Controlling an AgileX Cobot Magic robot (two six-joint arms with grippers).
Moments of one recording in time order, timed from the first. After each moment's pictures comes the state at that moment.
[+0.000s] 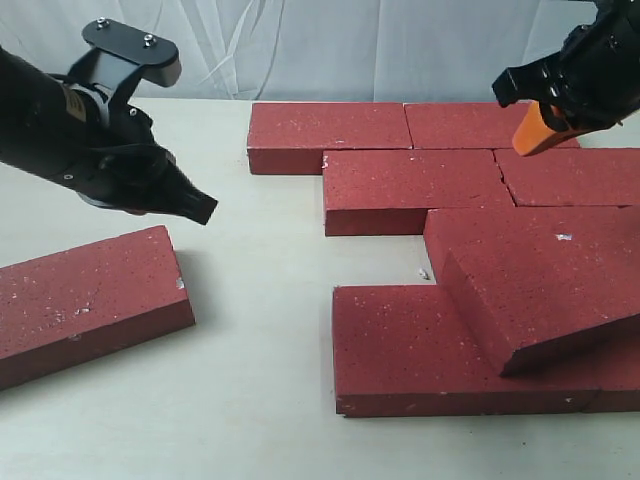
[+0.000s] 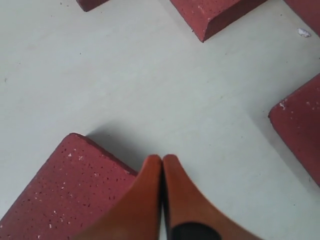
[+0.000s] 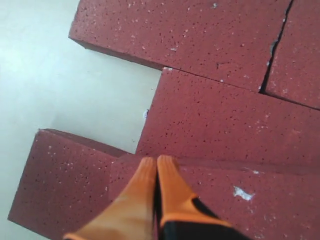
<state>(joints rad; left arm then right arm) -0.52 1.38 -0.97 -0.10 0.63 0.09 0.13 1.56 -1.32 0.30 1.08 -0.28</state>
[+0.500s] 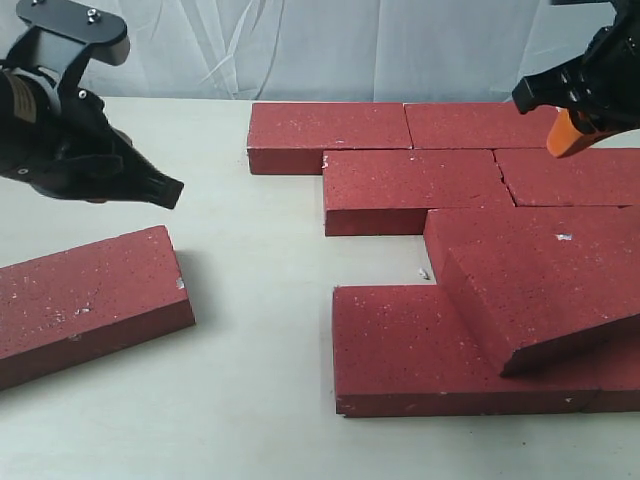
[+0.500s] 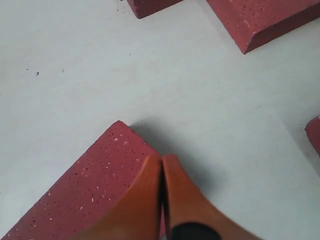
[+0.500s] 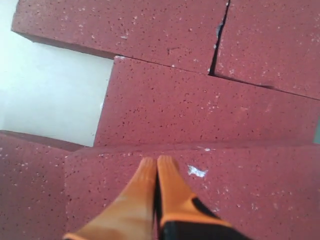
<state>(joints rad) -0.52 1.28 -0.91 0.12 0.64 -0.16 0.13 1.54 -1.32 0.13 1.09 -0.15</state>
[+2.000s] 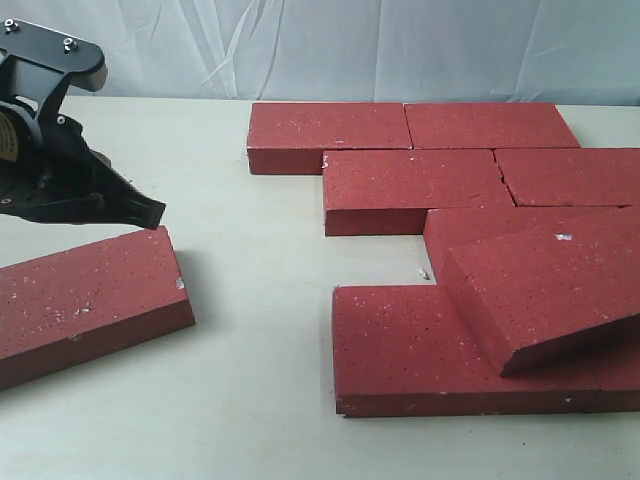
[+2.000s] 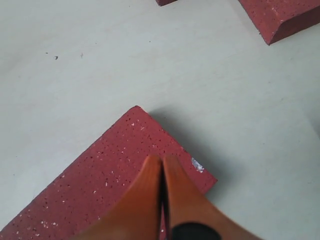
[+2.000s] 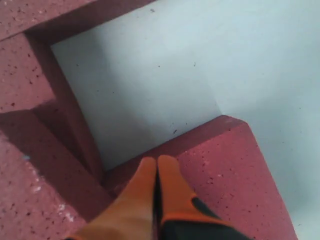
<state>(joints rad) -0.52 1.23 -0.83 0.22 0.59 -0.27 -0.30 1.67 -1.04 -0.14 0.77 0.17</state>
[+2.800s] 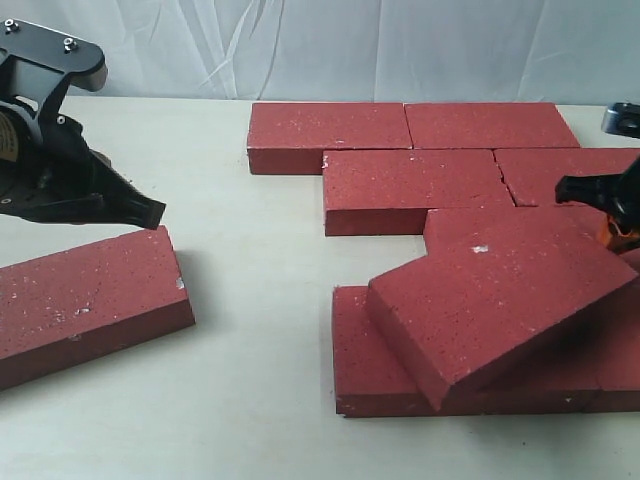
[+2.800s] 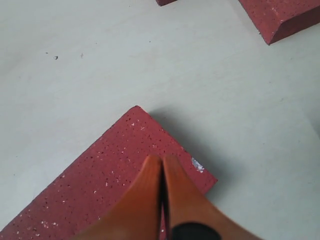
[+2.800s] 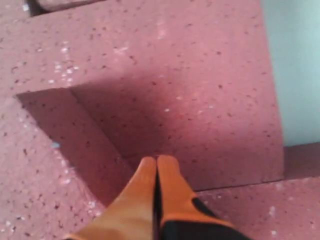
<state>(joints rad) -0.52 1.23 -0.83 0.23 0.59 -0.27 -0.10 1.73 -1.04 0.15 0.81 -0.04</state>
